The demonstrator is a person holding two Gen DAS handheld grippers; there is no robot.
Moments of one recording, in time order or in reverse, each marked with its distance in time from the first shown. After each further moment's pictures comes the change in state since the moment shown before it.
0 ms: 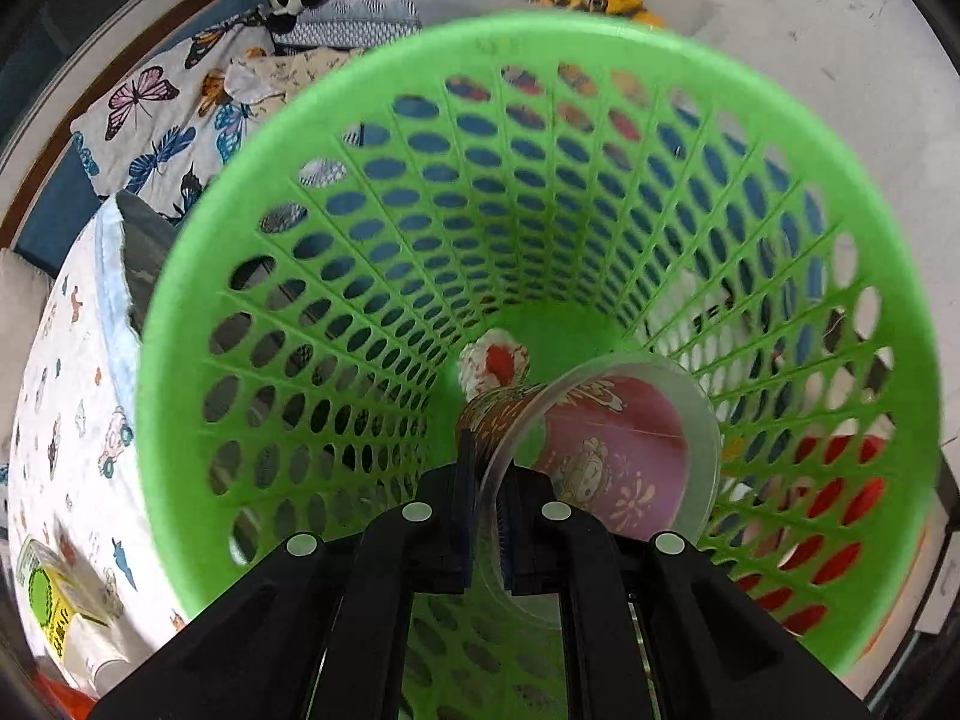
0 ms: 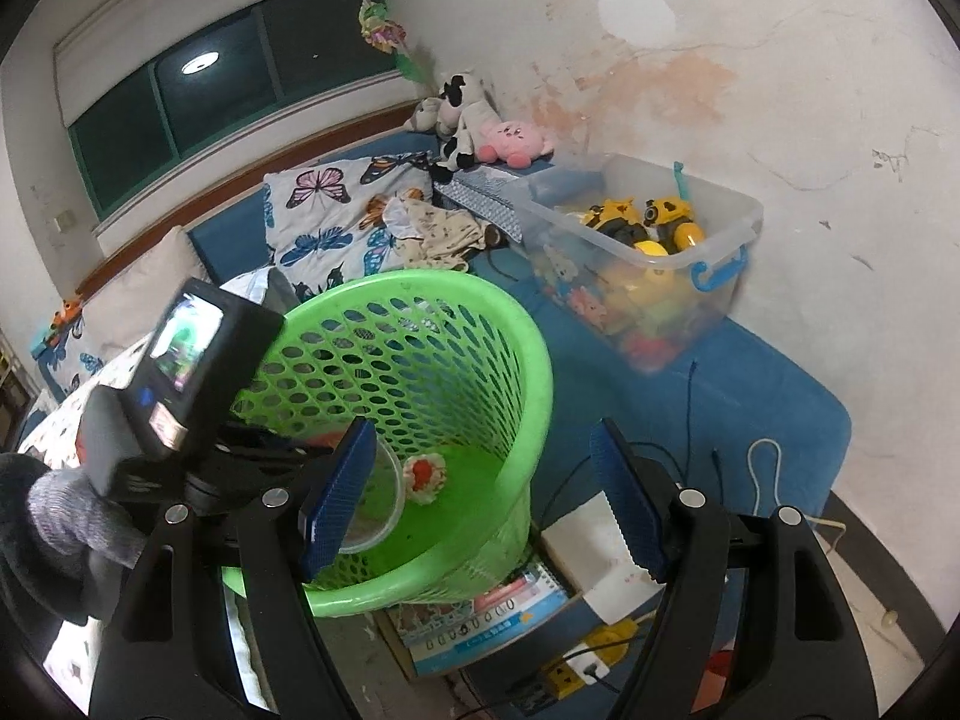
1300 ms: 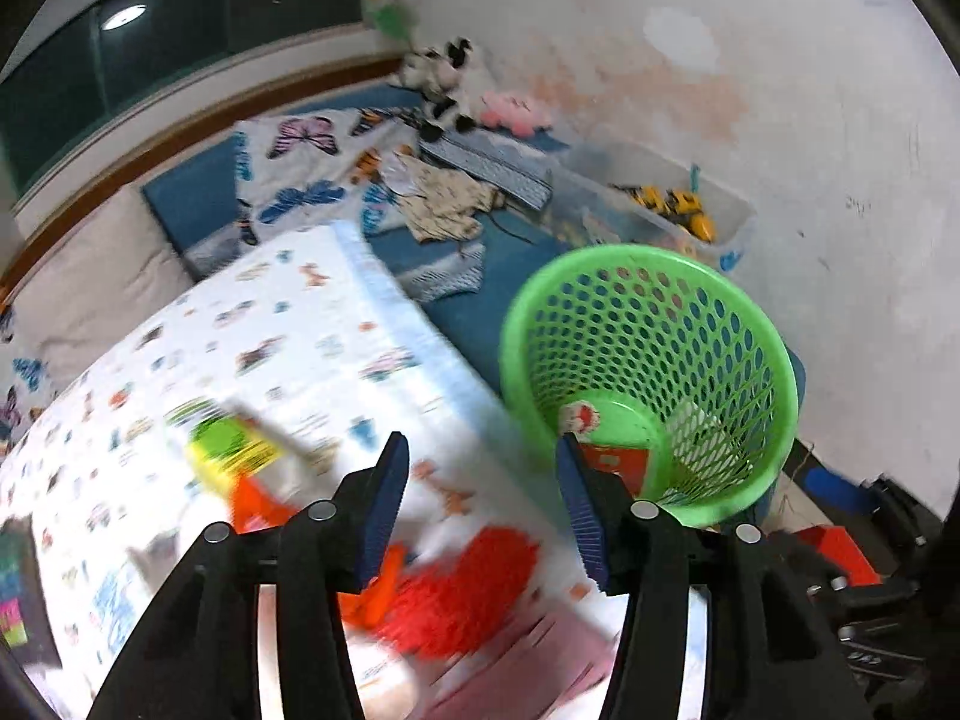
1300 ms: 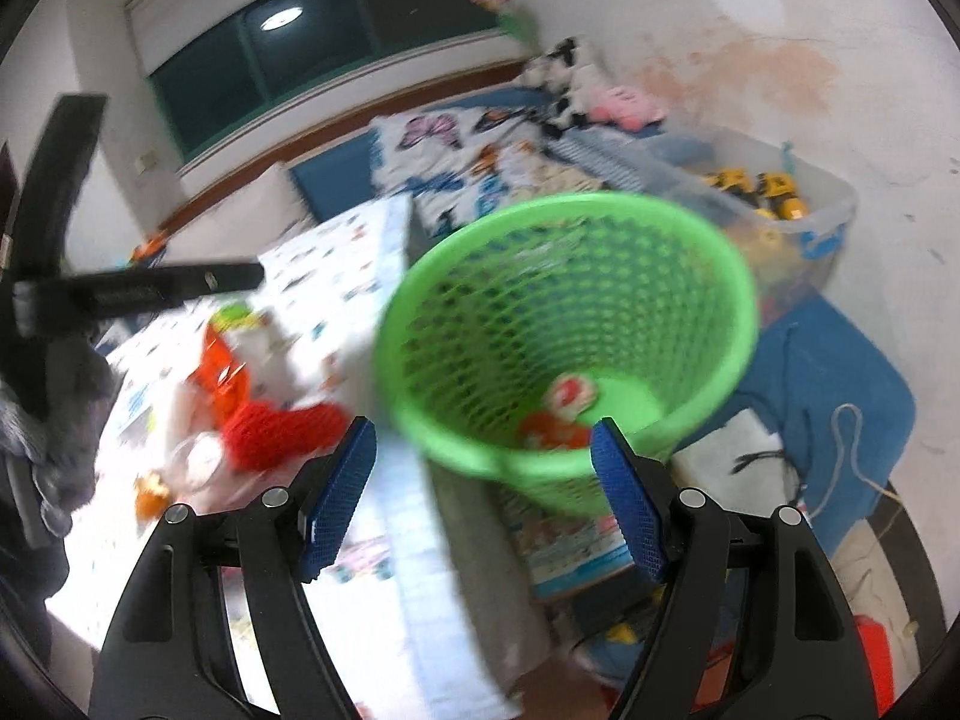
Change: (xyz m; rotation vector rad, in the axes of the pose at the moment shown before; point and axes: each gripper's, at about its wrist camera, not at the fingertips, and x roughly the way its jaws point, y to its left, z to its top) left arm -0.189 0.108 -0.146 -0.276 -0.386 0.027; right arm -0.039 0.108 -0.051 -0.108 0.116 0.207
